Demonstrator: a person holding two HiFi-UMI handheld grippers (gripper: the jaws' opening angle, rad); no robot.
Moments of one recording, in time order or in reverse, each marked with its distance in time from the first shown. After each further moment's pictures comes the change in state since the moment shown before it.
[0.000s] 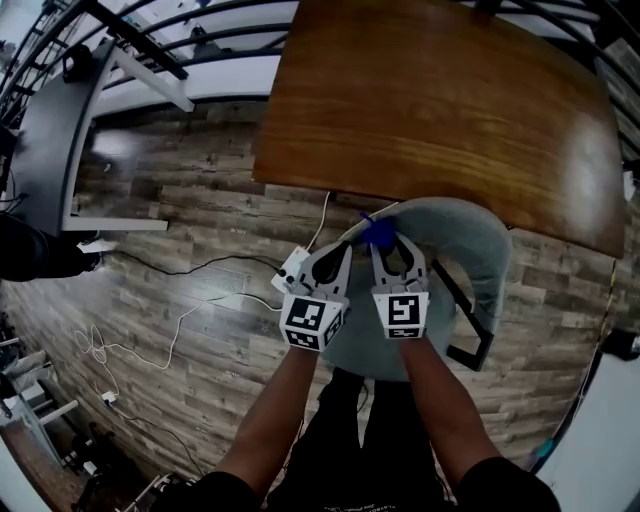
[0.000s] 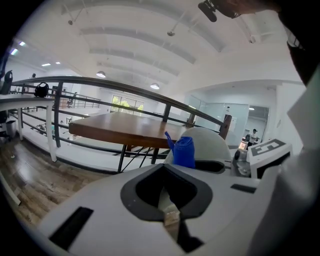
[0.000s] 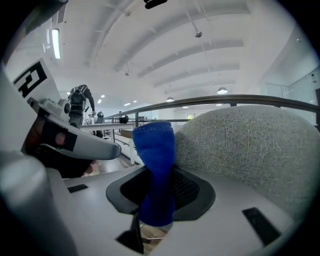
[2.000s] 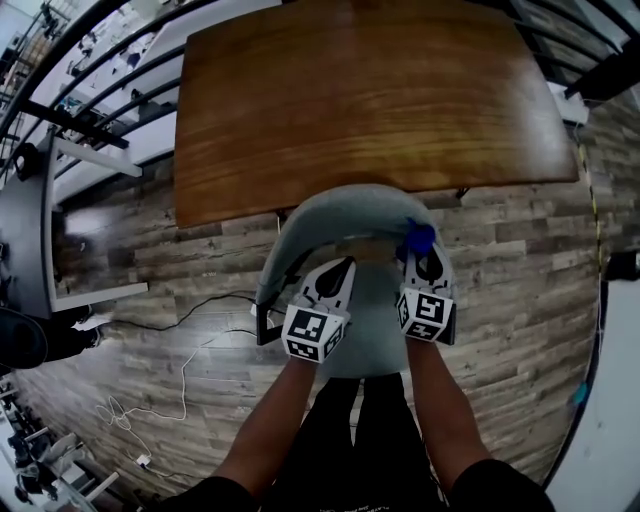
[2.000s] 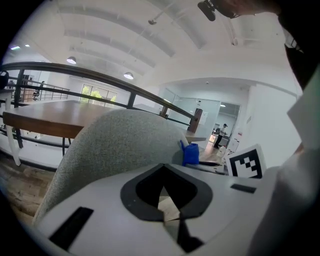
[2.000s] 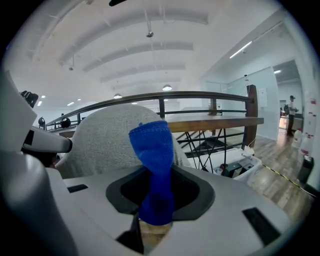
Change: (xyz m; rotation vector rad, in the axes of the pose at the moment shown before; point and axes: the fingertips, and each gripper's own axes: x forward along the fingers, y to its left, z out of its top) left arm 0.050 -0.163 -0.024 0.086 0.090 -0.318; right arm -0.164 -0.190 -0.085 0.290 0.066 -0.559
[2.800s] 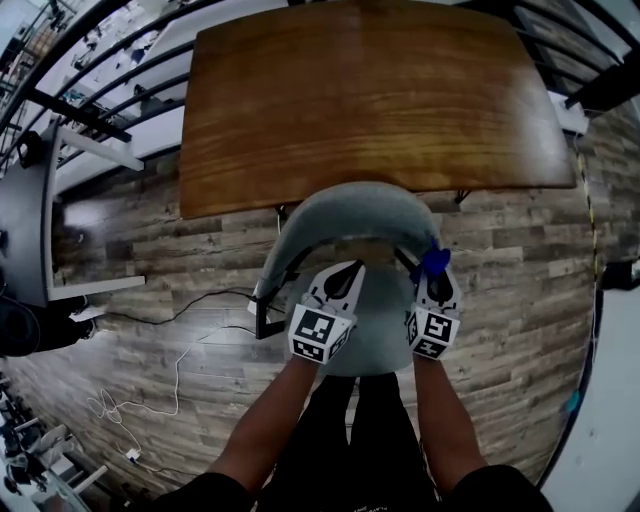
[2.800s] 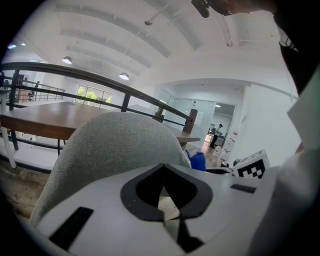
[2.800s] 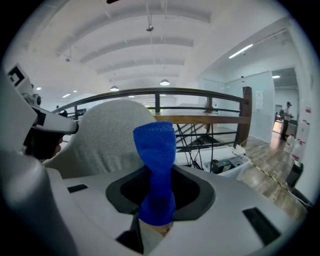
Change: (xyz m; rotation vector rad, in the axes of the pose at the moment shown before) left arm 0.000 -0.028 0.001 0.025 -0.006 -0.047; right arm -0.048 -0.034 -0.028 -0.026 0.069 -0.066
